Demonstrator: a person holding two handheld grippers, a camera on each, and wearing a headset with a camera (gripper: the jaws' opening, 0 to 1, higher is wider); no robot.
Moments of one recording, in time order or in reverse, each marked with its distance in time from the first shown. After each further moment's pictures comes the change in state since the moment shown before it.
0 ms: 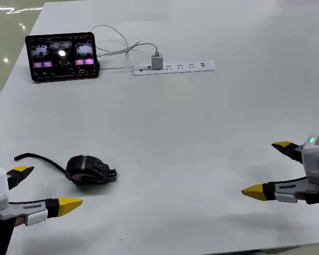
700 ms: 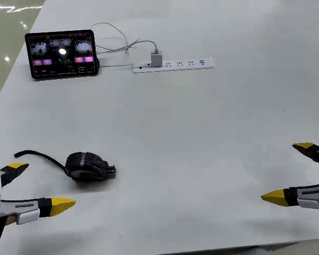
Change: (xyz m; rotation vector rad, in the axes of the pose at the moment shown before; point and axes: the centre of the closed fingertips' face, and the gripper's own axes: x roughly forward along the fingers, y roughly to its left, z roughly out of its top) left arm -0.007 0.001 -0.005 0.026 0.025 -0.015; right arm -0.025 -0.002 -0.021 -0.020 0.022 -0.011
